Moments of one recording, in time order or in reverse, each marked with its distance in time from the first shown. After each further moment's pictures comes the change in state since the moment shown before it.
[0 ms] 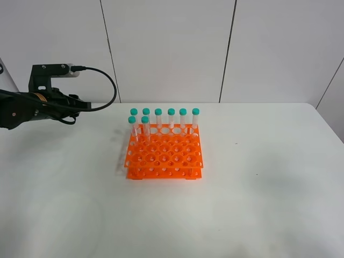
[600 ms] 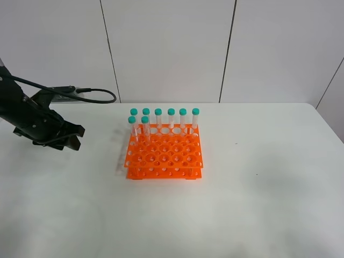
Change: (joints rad) left arm 0.011 -0.065 -0.104 -0.592 0.837 0.600; right arm 0.000 0.000 0.000 0.000 0.000 0.000
